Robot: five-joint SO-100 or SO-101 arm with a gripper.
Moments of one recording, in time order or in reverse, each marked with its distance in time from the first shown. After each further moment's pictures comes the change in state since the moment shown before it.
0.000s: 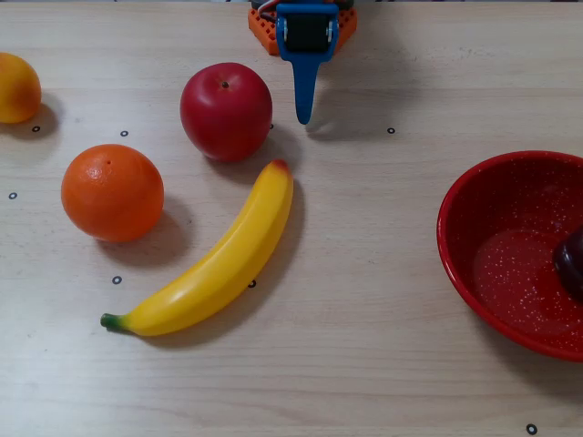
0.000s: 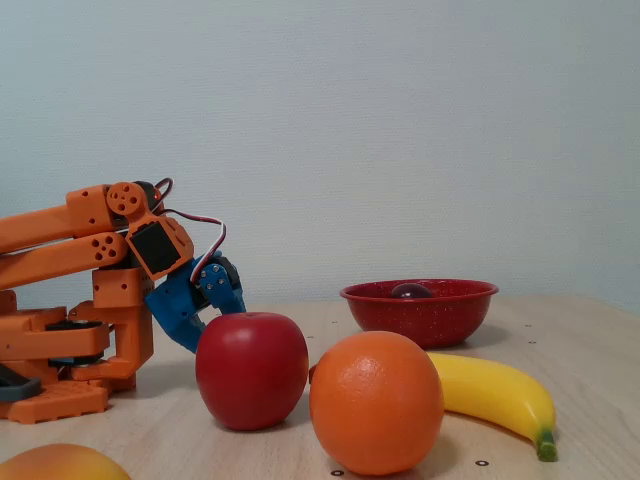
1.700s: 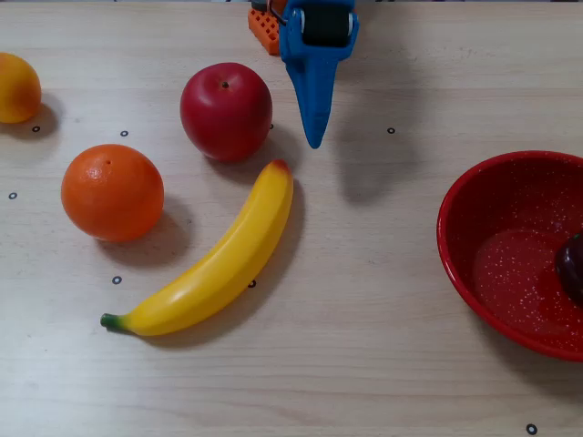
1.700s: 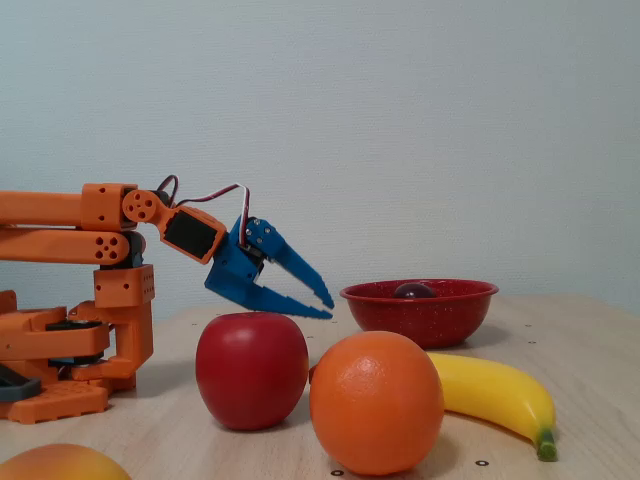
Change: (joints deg) arm -2.3 -14.3 1.8 -44.7 -12.6
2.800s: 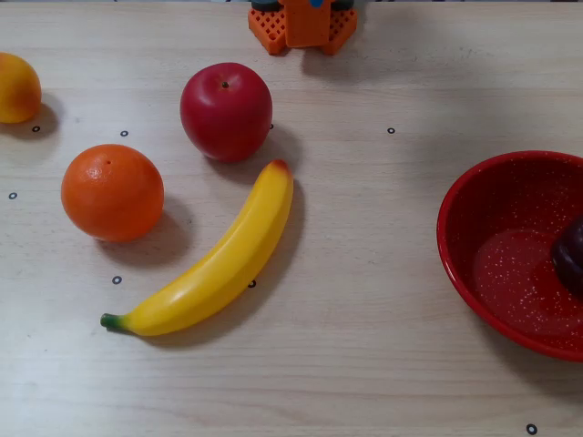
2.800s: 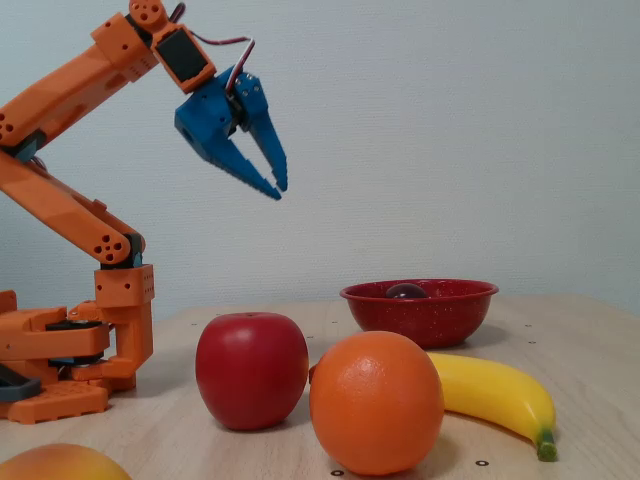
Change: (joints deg) arm -1.3 -33.4 -76.1 63.2 -5.3
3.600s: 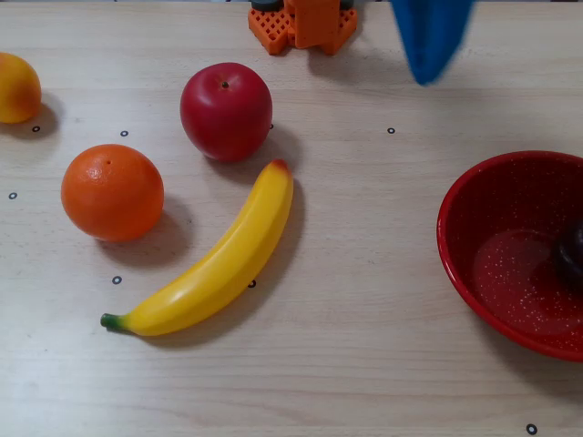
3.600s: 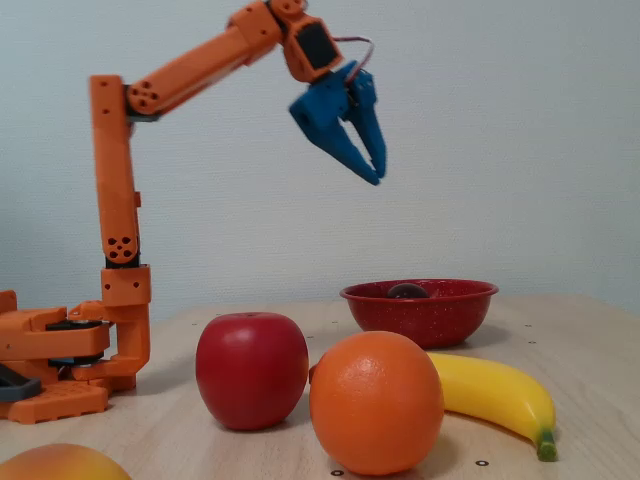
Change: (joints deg) arm -10.5 -45.9 -45.4 1.7 2.8
